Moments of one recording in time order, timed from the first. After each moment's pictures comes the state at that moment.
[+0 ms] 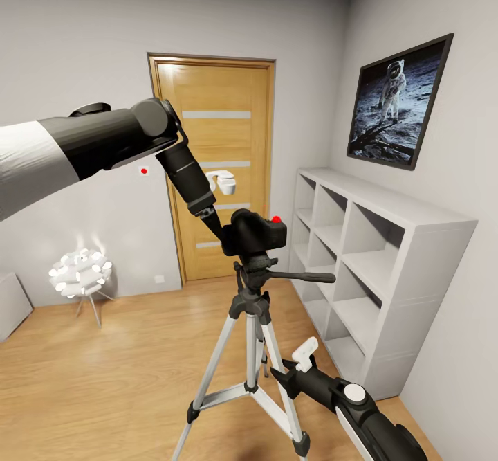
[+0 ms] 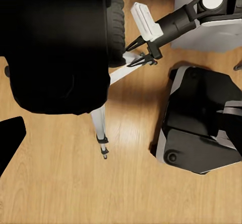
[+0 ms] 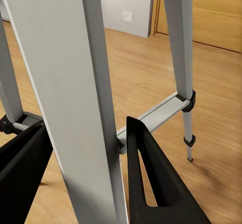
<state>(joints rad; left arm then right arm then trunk) -1.95 0.23 -1.56 -0.90 0.61 1.00 -1.45 -0.34 -0.12 0.37 -1.00 -0.08 0.11 0.41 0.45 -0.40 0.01</state>
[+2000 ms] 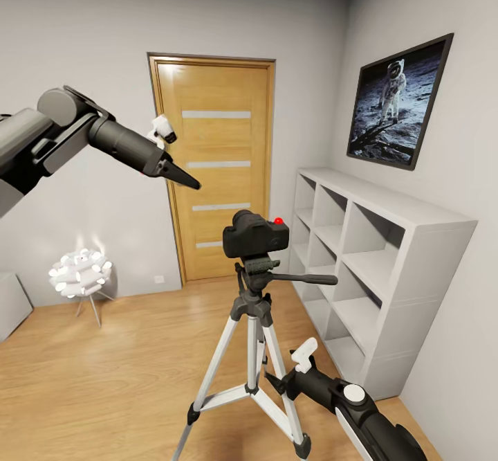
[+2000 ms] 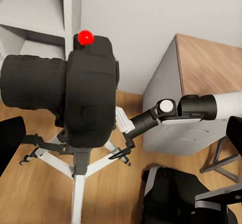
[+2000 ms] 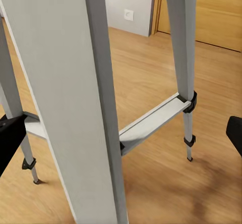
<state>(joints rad) -1.75 0.46 -0.99 -0.94 0.61 1.02 -1.44 -0.34 -0.12 0.38 -1.00 -0.07 0.11 0.41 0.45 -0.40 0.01</state>
